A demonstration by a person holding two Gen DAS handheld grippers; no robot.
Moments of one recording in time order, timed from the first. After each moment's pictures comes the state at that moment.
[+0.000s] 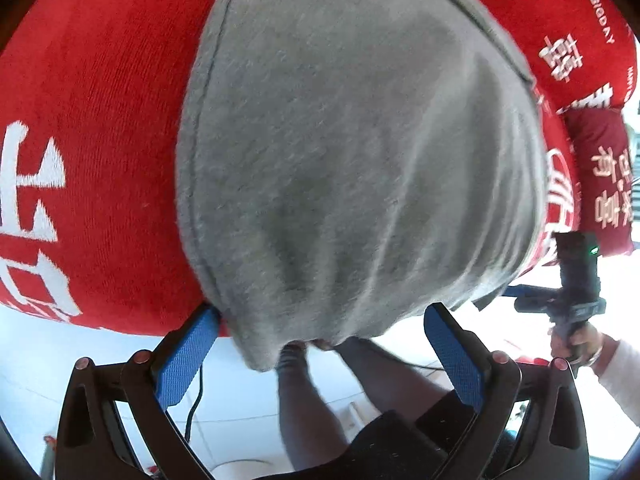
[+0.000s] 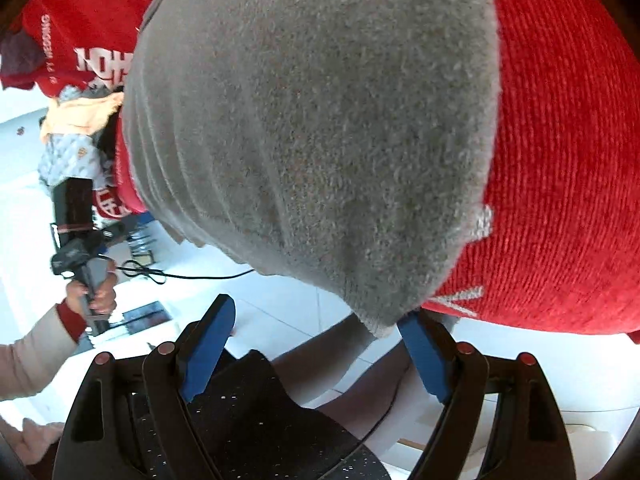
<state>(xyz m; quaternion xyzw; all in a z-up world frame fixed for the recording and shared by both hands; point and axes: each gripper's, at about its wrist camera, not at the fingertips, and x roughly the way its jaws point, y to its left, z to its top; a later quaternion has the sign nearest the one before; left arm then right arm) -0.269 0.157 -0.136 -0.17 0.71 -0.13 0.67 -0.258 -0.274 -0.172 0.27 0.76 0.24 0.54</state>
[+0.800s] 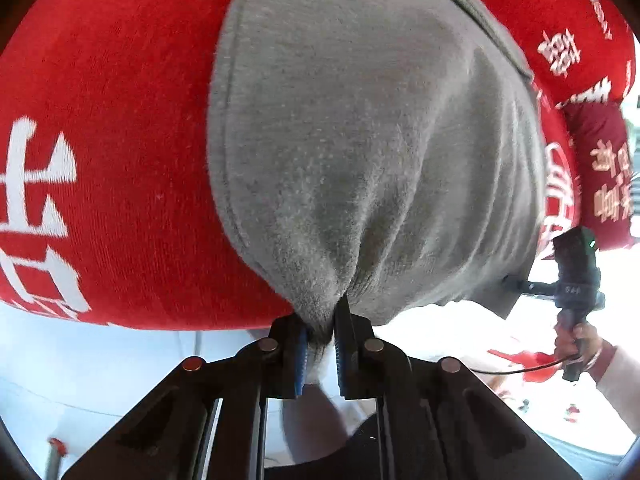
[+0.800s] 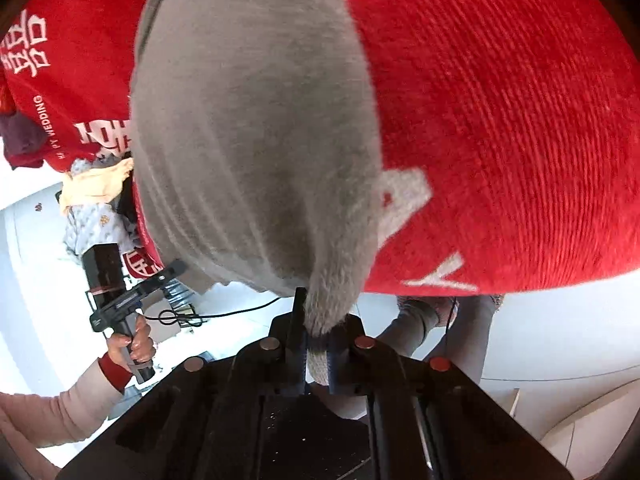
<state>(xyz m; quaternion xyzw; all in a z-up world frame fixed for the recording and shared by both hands) -0.269 0.163 -0.131 -0.18 0.71 -0.14 0.67 -0.272 -0.304 -0.170 0.38 0.73 0.18 0.54</state>
